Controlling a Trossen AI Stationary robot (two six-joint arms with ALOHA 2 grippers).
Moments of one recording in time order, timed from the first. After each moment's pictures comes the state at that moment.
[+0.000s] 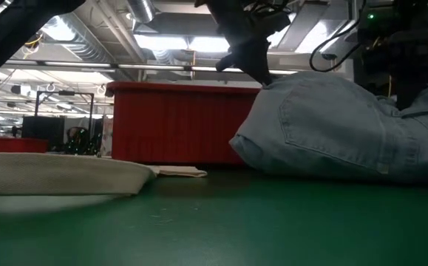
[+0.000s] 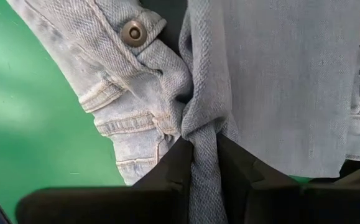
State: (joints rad) left arm 0.20 2.17 2.17 -0.92 -0.14 -0.34; right arm -0.56 0.82 0.77 -1.24 -0.27 0.18
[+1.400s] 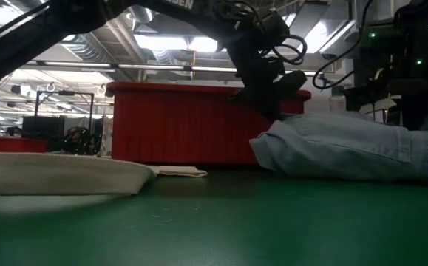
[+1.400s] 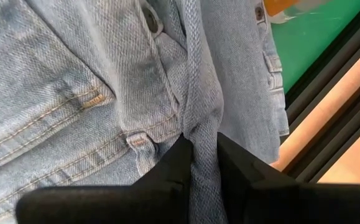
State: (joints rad) left arm 0.24 2.36 2.17 -0.67 -0.34 -0.34; right arm -0.56 0.82 0.64 -1.20 0.13 0.26
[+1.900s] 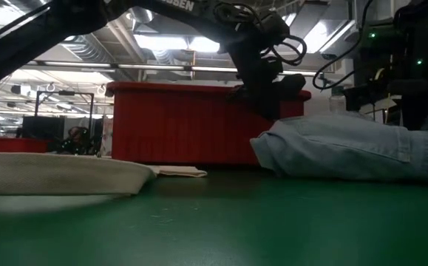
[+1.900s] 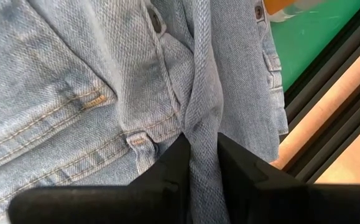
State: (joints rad) left arm 0.25 2.37 2.17 -0.61 -0.46 -0.33; right arm -0.56 0.82 0.64 -1.20 0.13 0.26
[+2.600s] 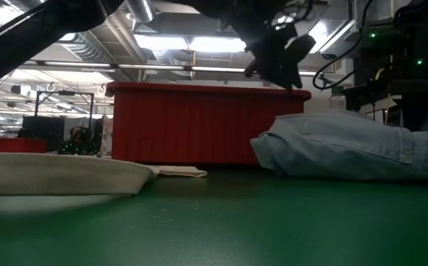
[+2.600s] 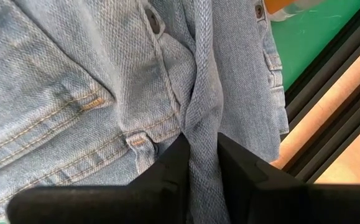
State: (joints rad) left arm 0.22 2.35 2.33 -0.63 -0.27 -0.08; right arm -0.56 0.82 0.64 -1.20 0.13 0.26
